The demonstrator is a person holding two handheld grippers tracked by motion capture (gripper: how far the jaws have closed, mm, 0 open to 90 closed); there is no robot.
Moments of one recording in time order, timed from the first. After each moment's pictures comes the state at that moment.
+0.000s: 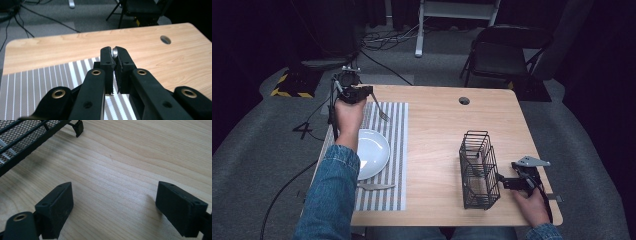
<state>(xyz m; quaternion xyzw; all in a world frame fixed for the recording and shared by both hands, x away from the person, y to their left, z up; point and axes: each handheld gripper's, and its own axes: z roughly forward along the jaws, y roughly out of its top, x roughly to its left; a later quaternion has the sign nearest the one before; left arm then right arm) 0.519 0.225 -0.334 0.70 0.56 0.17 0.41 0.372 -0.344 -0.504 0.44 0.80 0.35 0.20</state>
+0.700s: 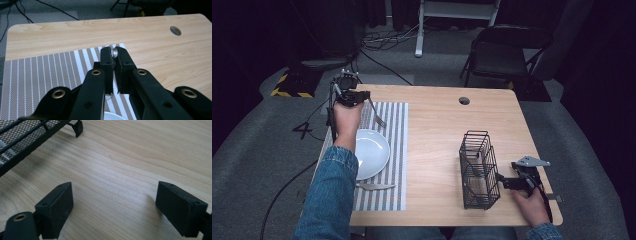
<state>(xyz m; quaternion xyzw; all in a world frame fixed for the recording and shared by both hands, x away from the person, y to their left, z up) 0.525 0.232 -0.348 0.70 0.58 0.16 0.38 0.372 -0.344 -0.504 0.44 0.80 0.35 0.20</state>
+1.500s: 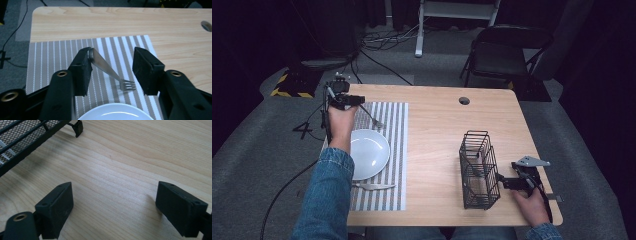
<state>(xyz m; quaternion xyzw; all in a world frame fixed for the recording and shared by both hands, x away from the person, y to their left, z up) 0.530 0.258 -0.368 0.68 0.63 0.16 0.33 0.372 -0.344 -0.504 0.44 0.80 0.35 0.20</state>
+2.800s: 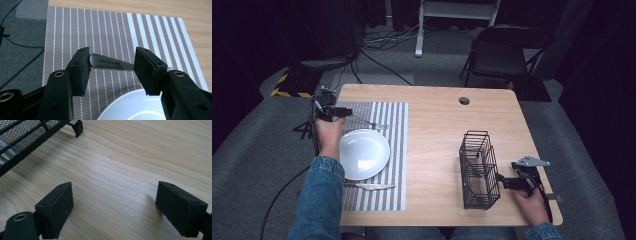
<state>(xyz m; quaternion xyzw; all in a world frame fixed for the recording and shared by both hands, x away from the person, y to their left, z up) 0.527 0.307 -0.421 0.66 0.67 0.12 0.31 0.372 -0.344 -0.504 0.45 0.80 0.35 0.20</state>
